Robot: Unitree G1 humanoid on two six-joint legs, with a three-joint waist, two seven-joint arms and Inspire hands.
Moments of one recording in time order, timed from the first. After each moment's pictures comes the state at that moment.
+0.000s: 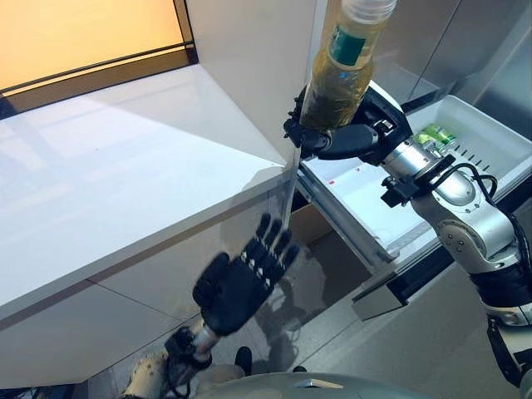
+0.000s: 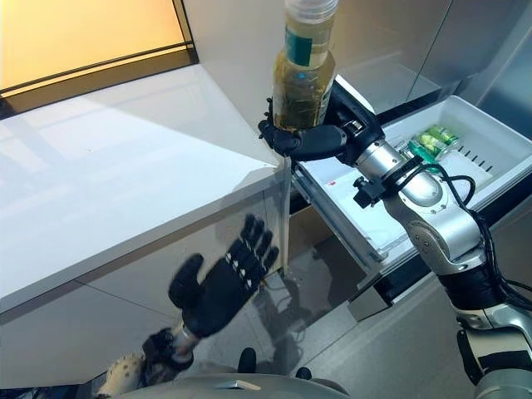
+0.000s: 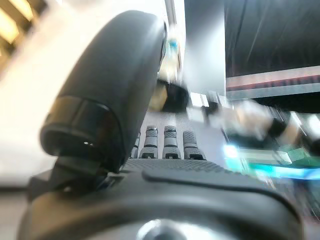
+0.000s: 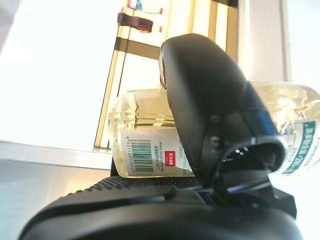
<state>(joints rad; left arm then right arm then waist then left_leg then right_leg) 0.24 0.25 -0.11 0.44 -1.24 0.69 -1.13 -0.50 -0.79 0.20 -0.27 0.82 0.15 0.19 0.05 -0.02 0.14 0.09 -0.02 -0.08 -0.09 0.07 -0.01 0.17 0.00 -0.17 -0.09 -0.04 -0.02</state>
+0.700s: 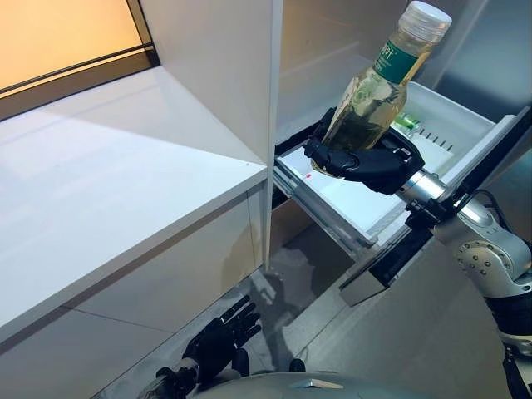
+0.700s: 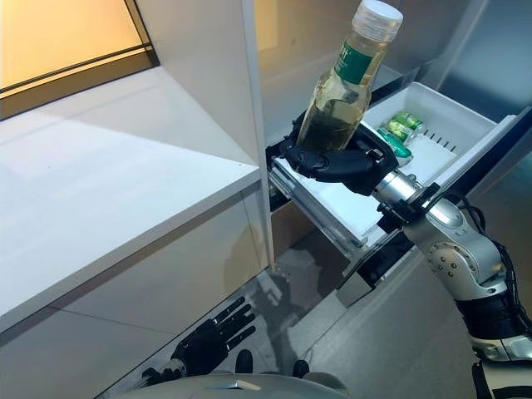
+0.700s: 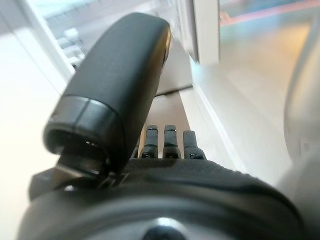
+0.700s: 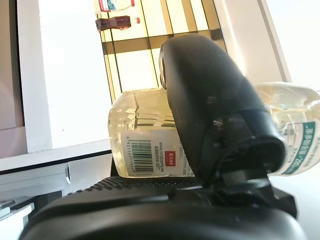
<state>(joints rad) 0.17 0.23 -0.07 0.89 -0.70 0.06 -0.69 -0.28 -0.80 0.05 -0.30 1.03 0.22 0.33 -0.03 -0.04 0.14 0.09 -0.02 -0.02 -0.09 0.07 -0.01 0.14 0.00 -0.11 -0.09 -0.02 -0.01</state>
